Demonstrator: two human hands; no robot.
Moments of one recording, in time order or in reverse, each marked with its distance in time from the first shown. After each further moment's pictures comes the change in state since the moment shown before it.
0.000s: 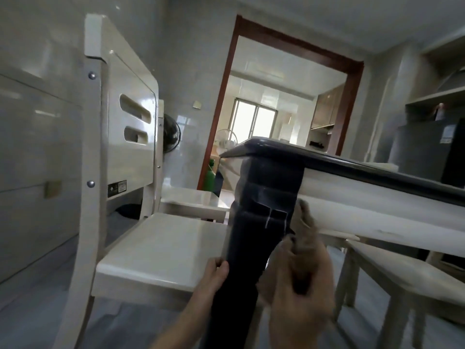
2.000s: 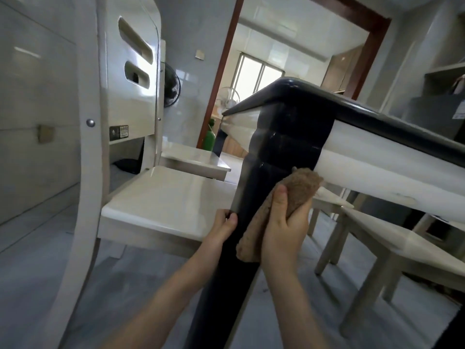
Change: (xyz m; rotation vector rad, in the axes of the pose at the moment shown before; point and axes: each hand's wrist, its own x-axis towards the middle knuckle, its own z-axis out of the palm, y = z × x) left_hand -0.004 0.008 0.001 0.022 -0.010 -0.010; right_hand -0.014 0.004 0.035 0.262 -0.146 0.714
